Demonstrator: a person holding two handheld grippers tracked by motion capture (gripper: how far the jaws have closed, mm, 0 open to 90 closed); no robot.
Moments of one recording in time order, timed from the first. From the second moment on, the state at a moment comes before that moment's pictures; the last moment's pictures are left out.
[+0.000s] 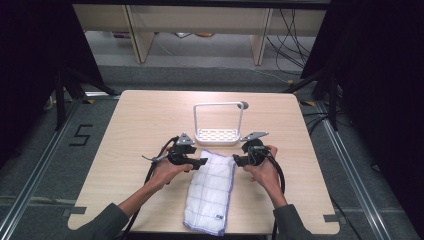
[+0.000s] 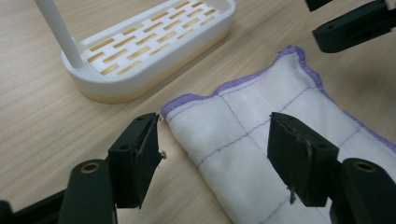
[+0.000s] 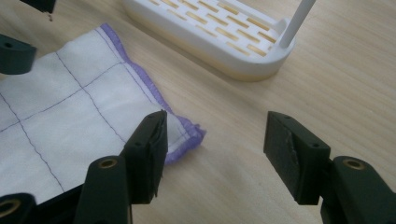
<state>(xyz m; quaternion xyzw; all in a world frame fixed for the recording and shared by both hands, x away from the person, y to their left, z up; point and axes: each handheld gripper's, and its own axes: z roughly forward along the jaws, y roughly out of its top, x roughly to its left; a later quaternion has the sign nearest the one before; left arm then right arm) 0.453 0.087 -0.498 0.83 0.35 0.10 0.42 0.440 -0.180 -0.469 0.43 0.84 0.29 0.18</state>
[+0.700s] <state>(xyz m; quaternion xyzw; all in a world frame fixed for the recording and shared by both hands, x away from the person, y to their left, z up) 0.476 0.074 -0.514 0.83 0.36 0.09 0.42 0.446 -0.174 -0.477 0.43 0.84 0.29 0.16</state>
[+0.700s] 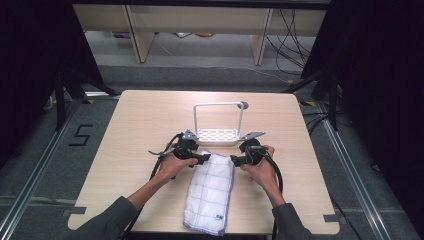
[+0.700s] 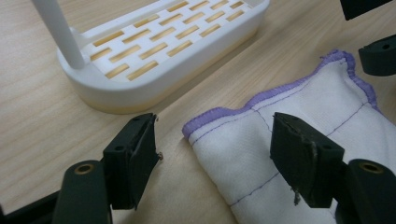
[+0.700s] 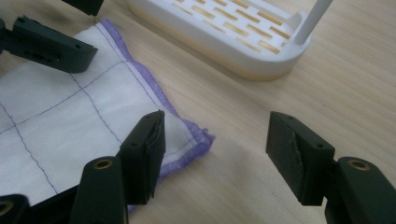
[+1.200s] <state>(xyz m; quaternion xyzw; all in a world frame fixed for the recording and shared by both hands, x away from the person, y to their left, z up) 0.476 0.071 -0.517 0.83 0.36 0.10 0.41 0.452 -0.162 -0.492 0.42 0.85 0.27 0.16</state>
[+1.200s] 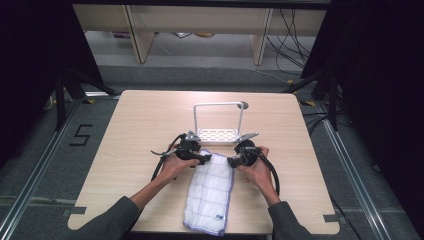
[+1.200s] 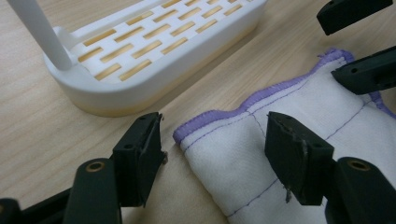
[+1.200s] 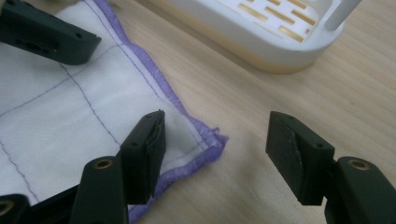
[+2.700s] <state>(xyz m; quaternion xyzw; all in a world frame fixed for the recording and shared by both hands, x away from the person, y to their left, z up) 0.460 0.073 -0.517 0.85 0.31 0.08 0.43 0.440 -0.156 -0.503 0.44 0.83 0.33 0.10</state>
